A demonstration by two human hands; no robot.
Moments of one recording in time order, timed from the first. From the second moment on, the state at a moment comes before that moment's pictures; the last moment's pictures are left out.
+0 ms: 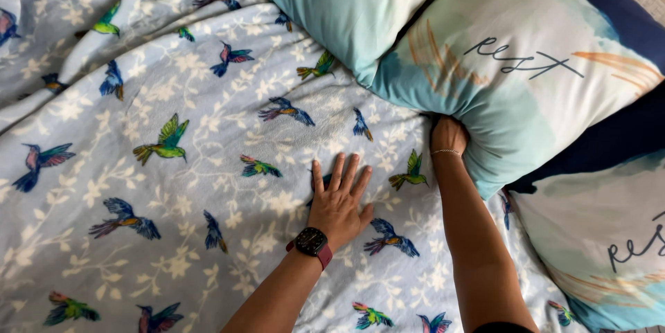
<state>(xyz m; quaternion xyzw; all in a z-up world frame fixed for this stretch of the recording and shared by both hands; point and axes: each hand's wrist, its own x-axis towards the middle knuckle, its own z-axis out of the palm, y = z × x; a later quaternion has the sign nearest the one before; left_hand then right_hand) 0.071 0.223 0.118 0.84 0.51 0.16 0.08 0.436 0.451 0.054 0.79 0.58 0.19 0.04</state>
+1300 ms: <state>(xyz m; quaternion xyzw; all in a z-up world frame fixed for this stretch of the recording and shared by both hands) 0.045 0.184 0.097 0.82 0.49 0.28 0.04 0.470 0.259 0.124 0.85 0.34 0.13 -0.37</state>
